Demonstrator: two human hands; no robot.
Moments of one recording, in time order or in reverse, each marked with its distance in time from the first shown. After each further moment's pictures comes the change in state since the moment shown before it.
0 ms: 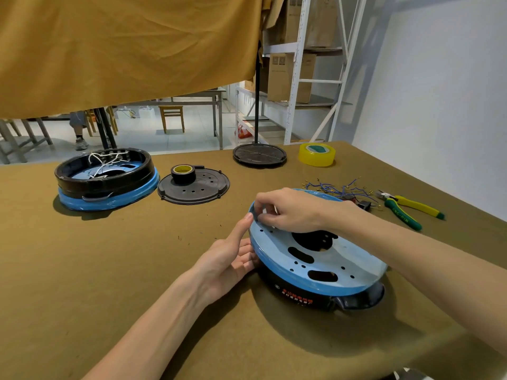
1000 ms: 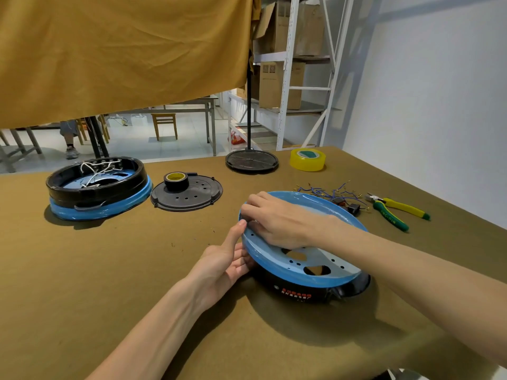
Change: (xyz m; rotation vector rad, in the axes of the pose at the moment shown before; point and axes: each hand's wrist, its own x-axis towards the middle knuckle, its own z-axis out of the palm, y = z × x) left_hand 0.001 -0.004 0.002 0.010 0.021 0.063; right_hand -0.007 -0.007 0.019 -0.256 0.183 -0.221
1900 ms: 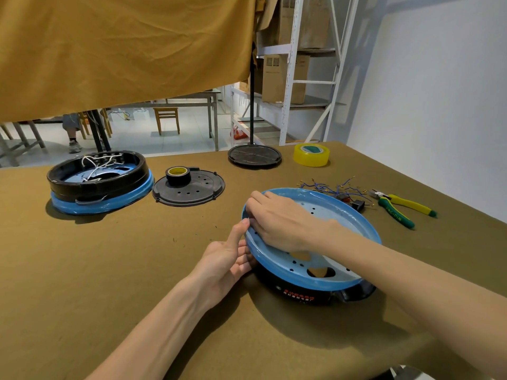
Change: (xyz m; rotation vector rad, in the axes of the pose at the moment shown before) left_hand -0.002 -0.003 0.002 -0.007 0.013 0.023; right_hand 0.001 -0.017 0.005 -0.130 0.013 0.131
